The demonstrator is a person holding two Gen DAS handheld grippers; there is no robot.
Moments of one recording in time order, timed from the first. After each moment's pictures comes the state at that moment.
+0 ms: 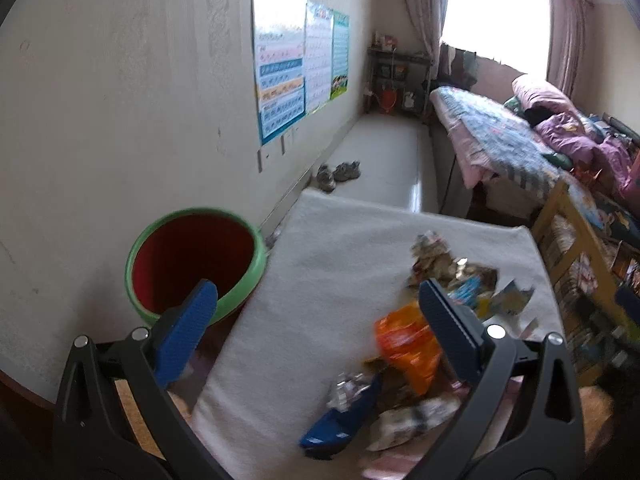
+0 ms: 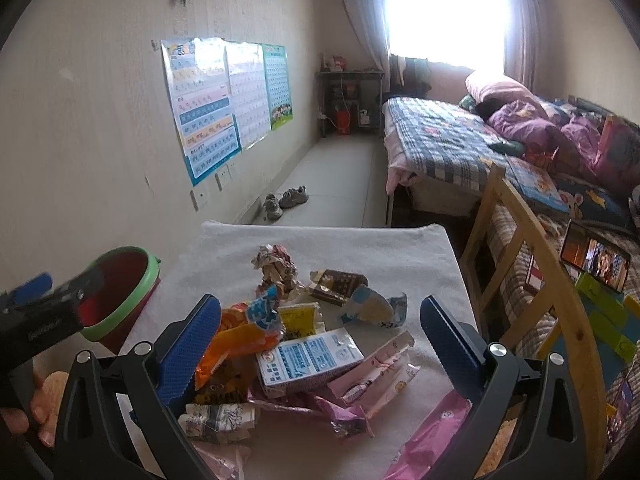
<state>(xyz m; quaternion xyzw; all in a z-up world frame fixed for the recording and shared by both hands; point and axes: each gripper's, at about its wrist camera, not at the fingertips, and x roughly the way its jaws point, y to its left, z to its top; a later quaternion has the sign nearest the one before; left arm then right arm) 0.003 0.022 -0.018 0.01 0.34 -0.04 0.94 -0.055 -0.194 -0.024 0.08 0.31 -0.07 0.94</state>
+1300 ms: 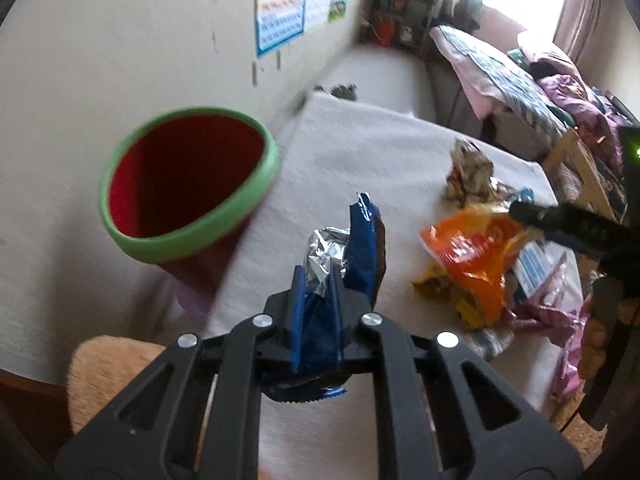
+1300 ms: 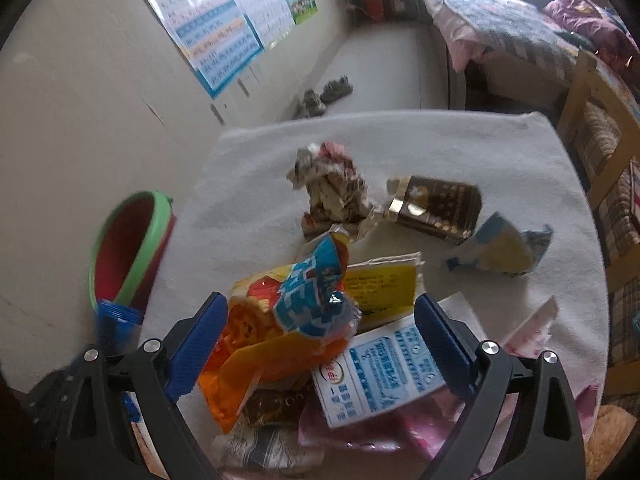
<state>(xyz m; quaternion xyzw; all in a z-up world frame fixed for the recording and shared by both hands) 0.020 0.072 -0.087 0.01 0.45 -0.06 0.89 0.062 -0.173 -0.115 0.17 0.49 0.03 0.85</state>
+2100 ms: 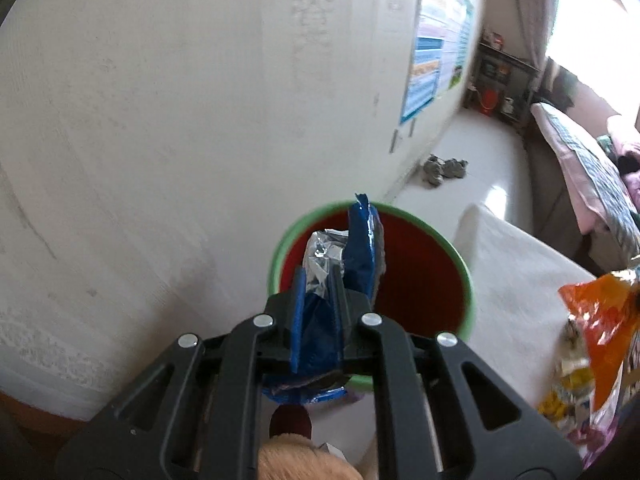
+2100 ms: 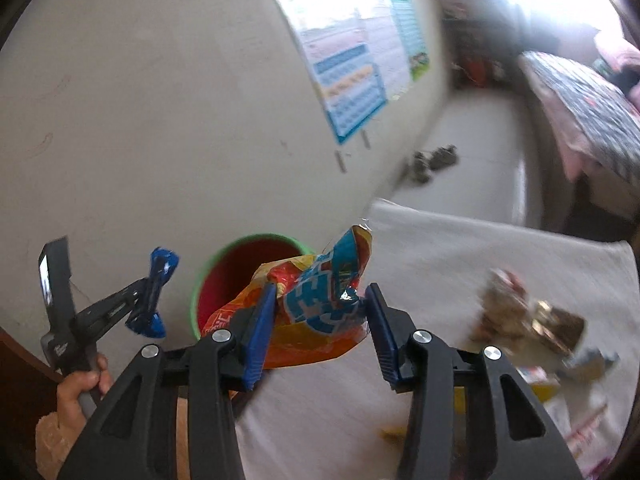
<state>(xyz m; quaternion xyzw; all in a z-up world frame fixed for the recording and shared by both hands) 0.105 0.248 -0.035 -0.04 0.40 0.11 0.91 0.101 -0.044 -0.015 0.12 0.38 0.18 0.90</state>
